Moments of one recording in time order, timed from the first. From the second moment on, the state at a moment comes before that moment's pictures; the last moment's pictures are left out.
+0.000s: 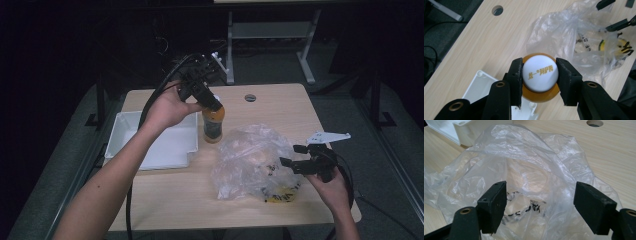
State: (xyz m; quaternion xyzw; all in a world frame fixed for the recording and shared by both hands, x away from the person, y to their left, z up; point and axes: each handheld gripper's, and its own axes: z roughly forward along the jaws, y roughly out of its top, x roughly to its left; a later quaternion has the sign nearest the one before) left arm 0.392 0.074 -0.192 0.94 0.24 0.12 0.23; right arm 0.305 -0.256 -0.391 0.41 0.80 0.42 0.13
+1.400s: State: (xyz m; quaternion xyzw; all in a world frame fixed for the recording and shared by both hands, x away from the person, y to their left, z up) left arm 0.402 0.122 -0.199 0.93 0.29 0.12 0.21; right arm 0.305 -0.257 -0.391 0.41 0.80 0.42 0.13
